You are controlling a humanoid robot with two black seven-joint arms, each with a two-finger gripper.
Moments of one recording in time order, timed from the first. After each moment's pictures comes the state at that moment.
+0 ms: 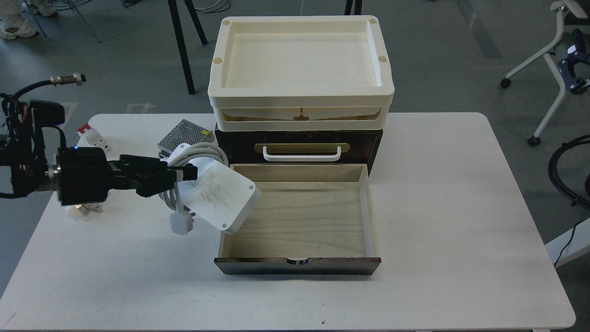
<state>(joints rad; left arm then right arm) -0.81 1.08 -0.37 -1.69 1.30 -0.37 -0.49 0.57 -0.69 0.99 0.84 0.08 0.49 0.49</state>
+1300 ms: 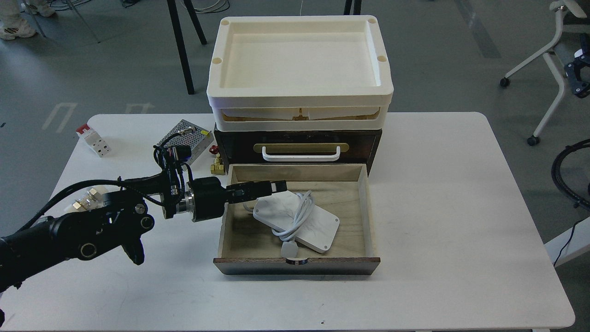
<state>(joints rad) -0.74 0.50 -0.25 -1.11 1.22 -0.27 -0.49 0.55 -0.68 1.02 0.83 0.08 0.49 0.49</state>
